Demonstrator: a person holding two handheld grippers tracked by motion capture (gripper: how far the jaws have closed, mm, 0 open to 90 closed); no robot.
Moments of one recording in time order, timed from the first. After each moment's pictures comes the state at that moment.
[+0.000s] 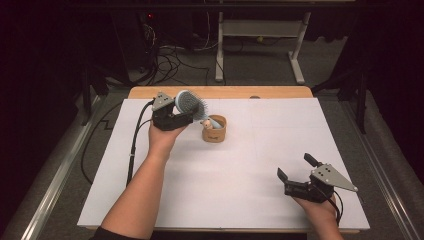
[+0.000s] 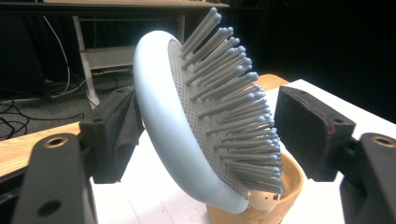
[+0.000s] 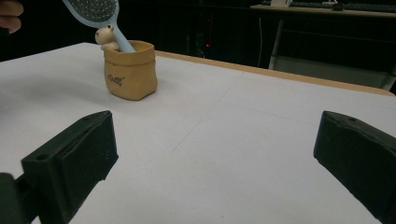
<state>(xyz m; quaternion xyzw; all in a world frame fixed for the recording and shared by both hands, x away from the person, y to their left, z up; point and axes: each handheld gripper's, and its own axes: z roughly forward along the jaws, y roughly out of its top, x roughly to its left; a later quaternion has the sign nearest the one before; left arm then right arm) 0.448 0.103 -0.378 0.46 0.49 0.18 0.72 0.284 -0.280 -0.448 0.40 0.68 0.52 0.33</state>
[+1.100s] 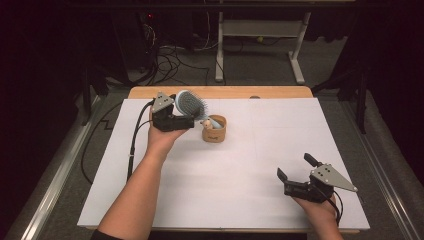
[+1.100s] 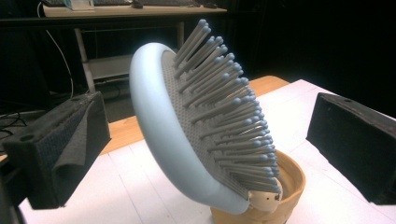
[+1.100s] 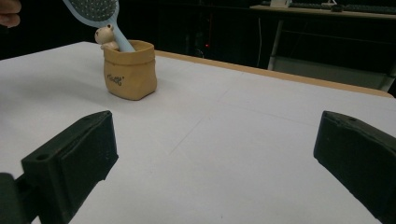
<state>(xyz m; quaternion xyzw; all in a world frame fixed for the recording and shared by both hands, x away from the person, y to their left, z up) 0.444 0.105 -0.378 0.47 0.47 0.19 0.72 0.284 -0.280 -0.448 0.40 0.68 0.52 0.33</state>
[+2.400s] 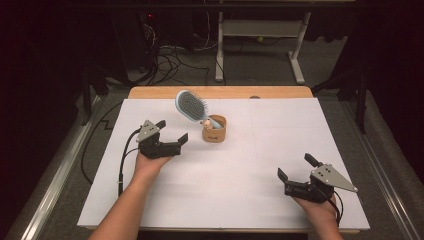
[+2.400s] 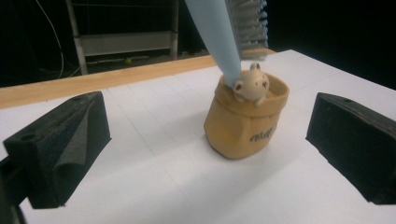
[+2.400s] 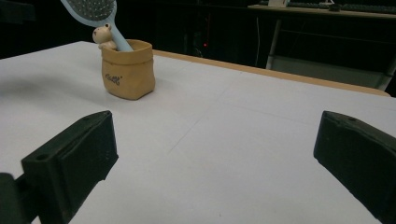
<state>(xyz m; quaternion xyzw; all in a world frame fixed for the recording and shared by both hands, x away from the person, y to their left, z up) 0.387 0.144 -0.437 0.48 0.49 0.16 0.72 0.283 -0.280 -0.447 0.40 0.68 0.52 0.34</state>
